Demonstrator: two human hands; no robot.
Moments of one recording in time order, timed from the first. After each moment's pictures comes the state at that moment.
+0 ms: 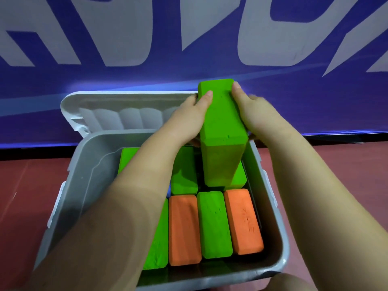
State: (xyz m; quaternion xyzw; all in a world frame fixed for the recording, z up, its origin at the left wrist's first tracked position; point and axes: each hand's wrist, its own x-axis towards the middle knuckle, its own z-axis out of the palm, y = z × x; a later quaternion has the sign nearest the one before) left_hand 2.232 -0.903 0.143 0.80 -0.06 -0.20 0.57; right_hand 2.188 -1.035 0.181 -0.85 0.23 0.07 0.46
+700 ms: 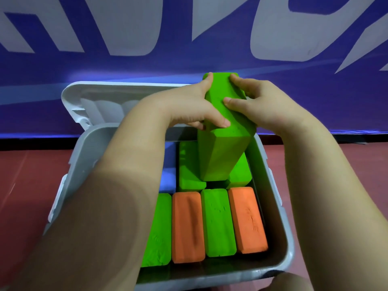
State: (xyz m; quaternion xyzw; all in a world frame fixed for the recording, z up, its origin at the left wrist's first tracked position) left_hand 2.241 -0.875 0.180 0.79 -0.15 -0.34 0.48; right_hand 2.198 -1.031 0.187 -0.92 0.08 0.04 0.38
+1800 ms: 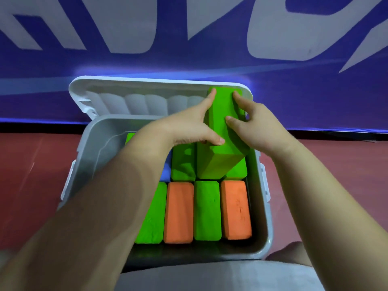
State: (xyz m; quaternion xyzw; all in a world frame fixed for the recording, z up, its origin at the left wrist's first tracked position) left_hand 2.222 -0.894 0.159 0.78 -0.13 -0.36 0.49; right_hand 2.182 -1.052 0.175 -0.93 0.08 0.08 0.35
